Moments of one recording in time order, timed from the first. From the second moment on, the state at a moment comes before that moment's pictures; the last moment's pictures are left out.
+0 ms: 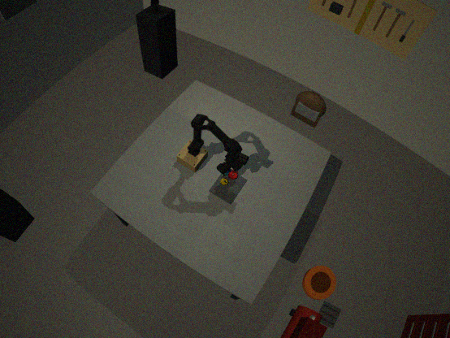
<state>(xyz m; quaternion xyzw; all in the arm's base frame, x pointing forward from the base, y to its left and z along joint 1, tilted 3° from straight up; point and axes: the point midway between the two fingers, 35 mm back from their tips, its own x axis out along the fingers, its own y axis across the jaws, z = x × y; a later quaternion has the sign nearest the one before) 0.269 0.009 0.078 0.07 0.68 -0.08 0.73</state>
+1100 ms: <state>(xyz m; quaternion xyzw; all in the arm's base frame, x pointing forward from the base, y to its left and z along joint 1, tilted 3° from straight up) 0.247 -0.023 0.061 -0.02 0.68 0.00 0.73</state>
